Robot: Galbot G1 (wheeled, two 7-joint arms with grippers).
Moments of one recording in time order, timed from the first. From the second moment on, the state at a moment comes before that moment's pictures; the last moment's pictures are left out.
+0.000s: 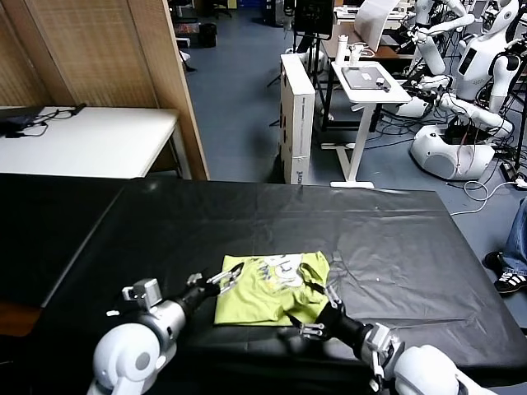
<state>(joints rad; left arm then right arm) 1.36 -1.32 -0.50 -2.15 -0.78 0.74 -0.07 -1.31 0.67 0.10 2.07 0.36 -0.09 -0.18</state>
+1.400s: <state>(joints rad) 1.41 -1.34 -0.50 -2.14 -0.72 0.74 -0.04 -1.54 0.65 0.26 2.10 0.42 -0.12 -0.14</state>
